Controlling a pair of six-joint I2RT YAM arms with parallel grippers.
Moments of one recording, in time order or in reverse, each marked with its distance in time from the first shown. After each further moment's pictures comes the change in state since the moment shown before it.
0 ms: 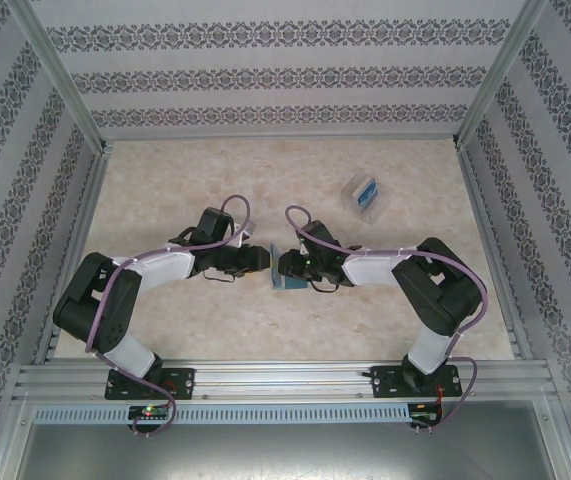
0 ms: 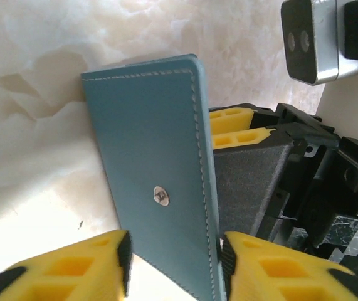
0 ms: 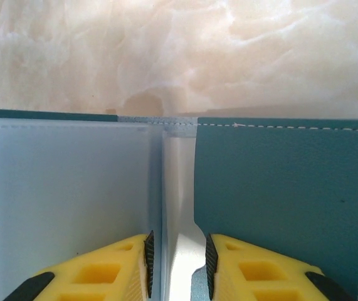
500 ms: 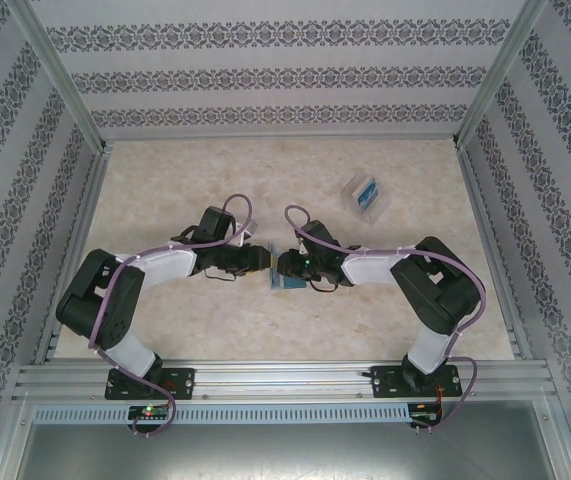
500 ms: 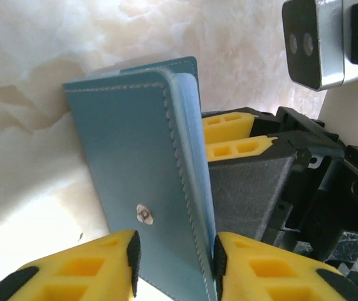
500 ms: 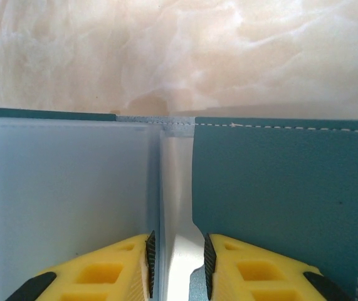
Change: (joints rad) left arm 0.000 0.044 0.031 -0.002 0.006 0.014; right arm 0.000 0.011 0.005 0.010 -0.008 0.000
